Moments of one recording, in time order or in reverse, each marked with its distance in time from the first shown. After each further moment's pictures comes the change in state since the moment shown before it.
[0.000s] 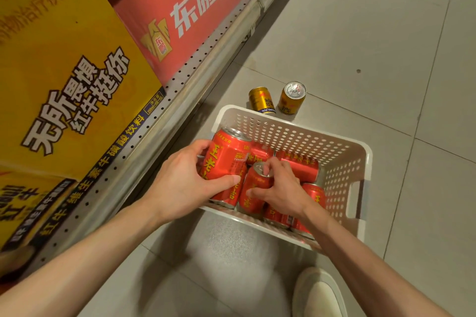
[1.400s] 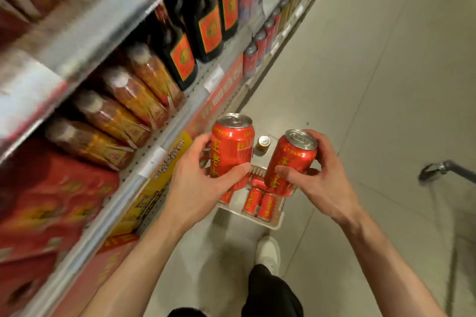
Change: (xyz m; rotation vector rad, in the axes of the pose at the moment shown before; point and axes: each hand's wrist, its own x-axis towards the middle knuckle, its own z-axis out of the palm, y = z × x) left_hand -0.128 0.341 -0.219 -0.408 0.211 0.011; right_hand -0.268 -0.266 -0.335 0.503 0.280 -0.209
